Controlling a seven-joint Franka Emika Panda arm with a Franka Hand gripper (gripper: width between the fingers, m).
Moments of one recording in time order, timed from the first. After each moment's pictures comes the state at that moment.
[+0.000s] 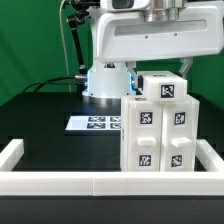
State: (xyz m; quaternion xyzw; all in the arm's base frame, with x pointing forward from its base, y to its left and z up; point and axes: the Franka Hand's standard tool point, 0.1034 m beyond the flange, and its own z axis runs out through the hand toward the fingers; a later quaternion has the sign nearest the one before) arm 0.583 0.053 0.153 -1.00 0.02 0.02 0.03
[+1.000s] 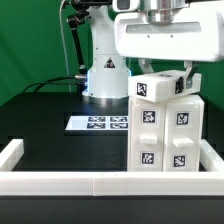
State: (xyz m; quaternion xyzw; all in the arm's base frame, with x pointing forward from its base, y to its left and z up) arm 0.583 0.069 0.153 -0.90 0.43 0.02 0.04
